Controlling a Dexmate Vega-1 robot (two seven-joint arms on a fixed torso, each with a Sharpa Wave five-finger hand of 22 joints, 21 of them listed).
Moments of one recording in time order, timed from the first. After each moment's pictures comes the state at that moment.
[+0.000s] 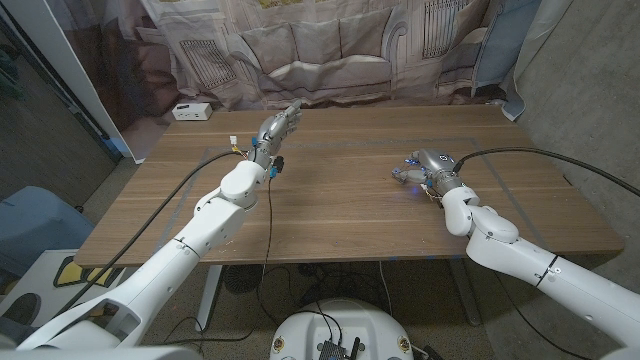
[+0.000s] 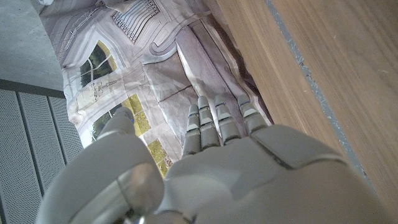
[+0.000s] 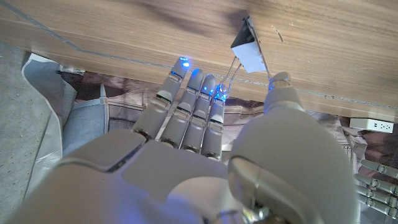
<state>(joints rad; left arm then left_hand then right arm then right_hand) 0.86 0.53 0.43 -1.68 -0.44 -0.06 0.27 0.43 0.06 0.29 -0.01 0.19 0.35 0.08 0.18 0.19 0.38 0.05 0.20 0.30 0.31 0.07 0.19 0.18 0.14 0.21 0.21 0.19 -0.92 -0.85 -0.65 -1.91 -0.51 -0.56 -0.25 0.81 0.04 0.17 -0.12 0.19 0.71 -0.04 0.24 0.32 0.65 -0.02 0.39 0.41 0.68 -0.06 0.27 0.55 0.74 -0.01 0.26 0.19</state>
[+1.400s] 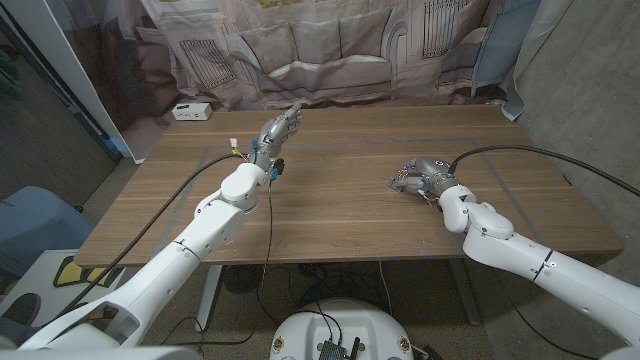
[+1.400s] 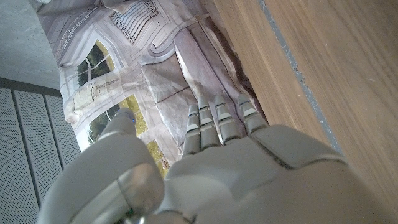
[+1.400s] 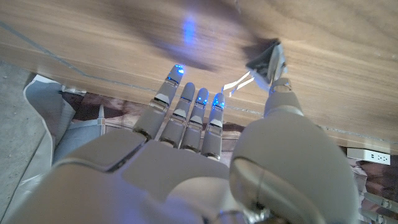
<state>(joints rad) 0.87 0.53 0.43 -1.69 -0.46 -0.06 0.27 0.42 0.07 0.30 -0.02 0.19 0.35 0.08 0.19 0.19 0.38 0.05 0.20 0.29 0.31 0.07 0.19 0.18 0.14 0.22 0.21 0.19 -0.87 -0.86 -0.71 -1.90 -0.51 -0.63 -0.12 0.74 0.02 0.14 -0.11 0.18 0.51 -0.02 0.18 0.27 0.44 0.00 0.29 0.43 0.44 0.01 0.20 0.56 0.61 0.03 0.21 0.19</state>
